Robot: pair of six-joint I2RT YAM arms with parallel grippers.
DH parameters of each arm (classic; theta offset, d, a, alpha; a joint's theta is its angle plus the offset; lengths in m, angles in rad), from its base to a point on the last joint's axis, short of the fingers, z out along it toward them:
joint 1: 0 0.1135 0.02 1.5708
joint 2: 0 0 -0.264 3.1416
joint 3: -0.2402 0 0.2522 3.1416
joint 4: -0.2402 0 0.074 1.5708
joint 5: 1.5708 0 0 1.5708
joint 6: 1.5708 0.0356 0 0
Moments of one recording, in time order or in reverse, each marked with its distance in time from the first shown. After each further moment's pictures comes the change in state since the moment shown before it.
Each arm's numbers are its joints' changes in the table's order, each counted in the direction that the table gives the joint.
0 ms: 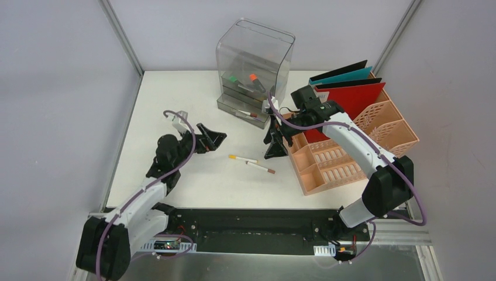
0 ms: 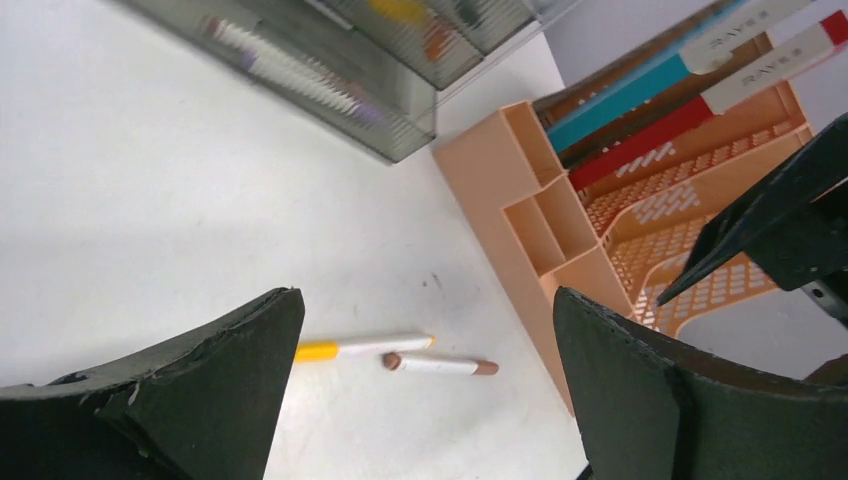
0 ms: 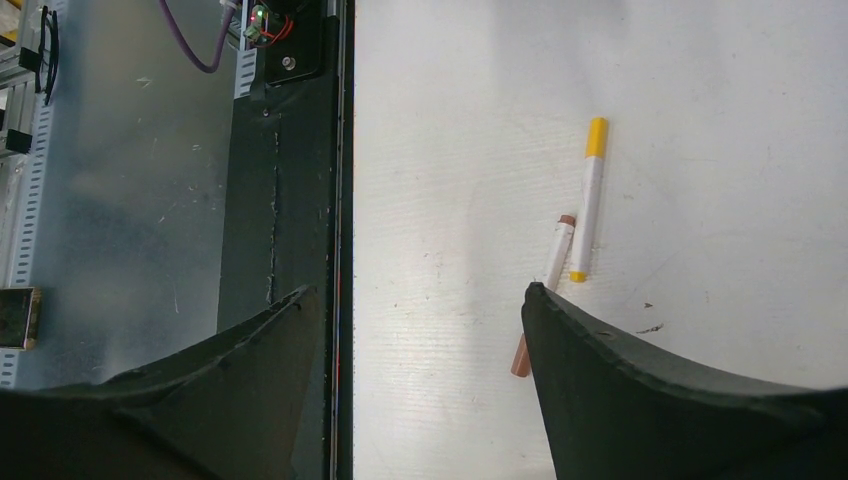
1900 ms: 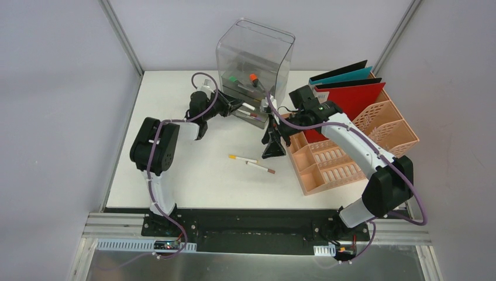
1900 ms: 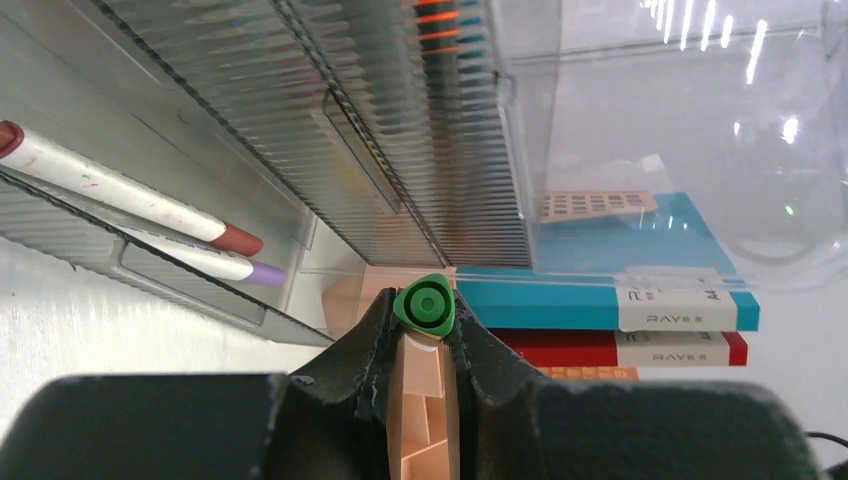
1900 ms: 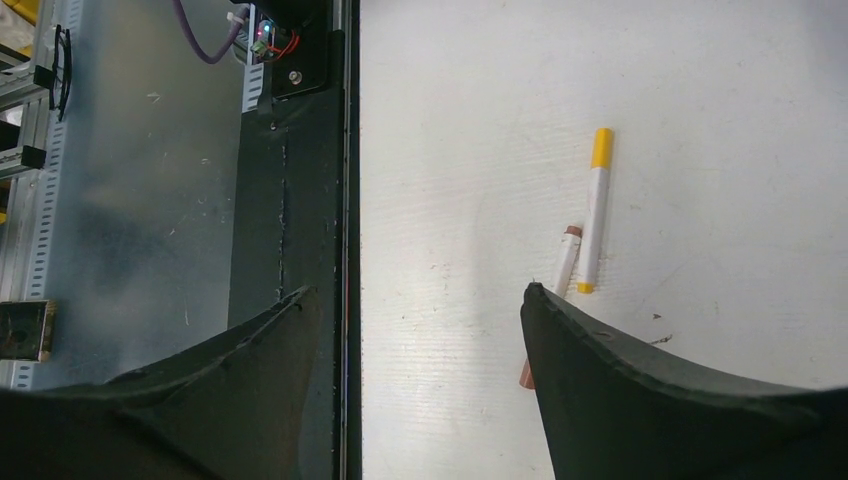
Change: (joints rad) left arm 0.000 -0.945 -0.582 0.357 0.122 -0.549; right arm 0.018 0.000 0.000 0.038 0.000 0.063
